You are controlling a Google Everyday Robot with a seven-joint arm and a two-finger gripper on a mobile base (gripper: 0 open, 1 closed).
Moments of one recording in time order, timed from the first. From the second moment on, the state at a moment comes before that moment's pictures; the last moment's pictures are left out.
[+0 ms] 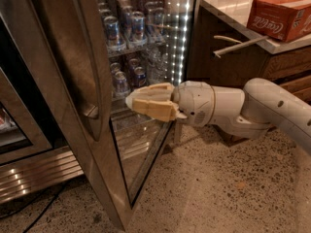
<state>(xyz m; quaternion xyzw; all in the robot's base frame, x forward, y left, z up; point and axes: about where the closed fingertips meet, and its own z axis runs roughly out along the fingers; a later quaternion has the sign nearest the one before) 0.458 0.030 0.930 -0.44 0.49 0.53 0.52</state>
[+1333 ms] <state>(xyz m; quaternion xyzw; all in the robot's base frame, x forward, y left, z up) 0.323 0.026 0.919 -0.40 0.46 0.57 0.55</state>
